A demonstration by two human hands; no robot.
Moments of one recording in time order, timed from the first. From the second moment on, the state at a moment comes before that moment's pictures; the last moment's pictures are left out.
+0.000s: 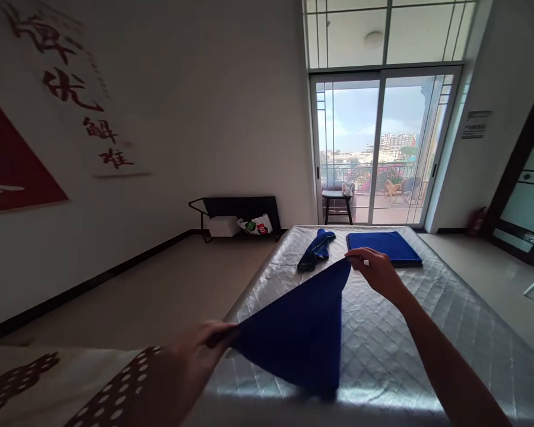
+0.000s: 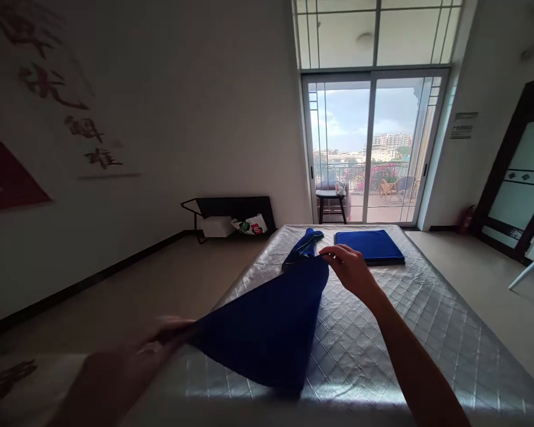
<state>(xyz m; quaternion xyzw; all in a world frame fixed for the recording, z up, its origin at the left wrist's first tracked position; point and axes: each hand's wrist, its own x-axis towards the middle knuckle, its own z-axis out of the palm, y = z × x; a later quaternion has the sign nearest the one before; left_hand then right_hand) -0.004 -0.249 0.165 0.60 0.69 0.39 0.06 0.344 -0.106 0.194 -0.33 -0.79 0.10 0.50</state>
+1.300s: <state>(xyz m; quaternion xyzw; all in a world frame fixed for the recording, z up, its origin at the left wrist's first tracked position) 0.175 -0.234 0.142 0.68 0.48 0.49 0.26 0.407 -0.076 0.206 -0.56 -0.69 0.02 0.45</state>
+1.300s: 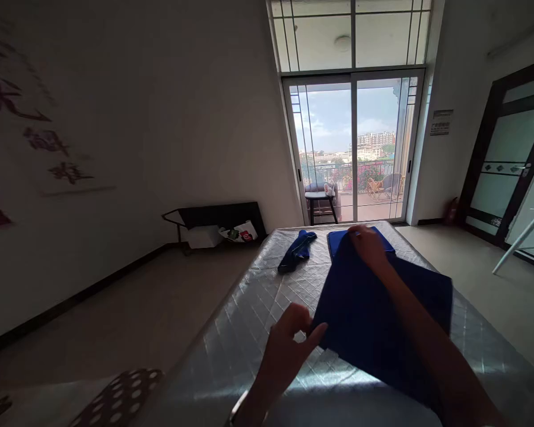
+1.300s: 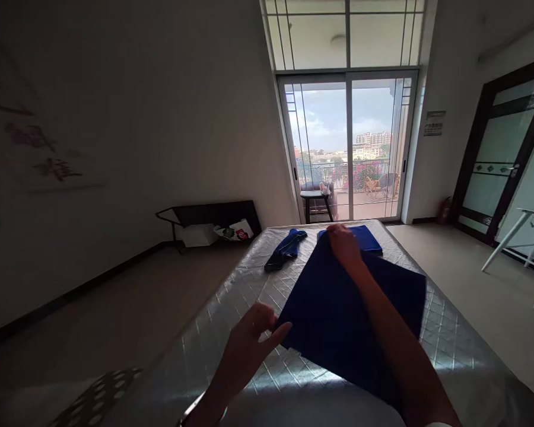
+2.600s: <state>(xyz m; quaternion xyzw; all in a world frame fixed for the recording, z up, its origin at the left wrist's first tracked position) 0.077 -0.228 0.034 0.58 0.60 0.48 0.28 0.497 -0.280 0.053 -0.50 -0.76 0.10 0.41</state>
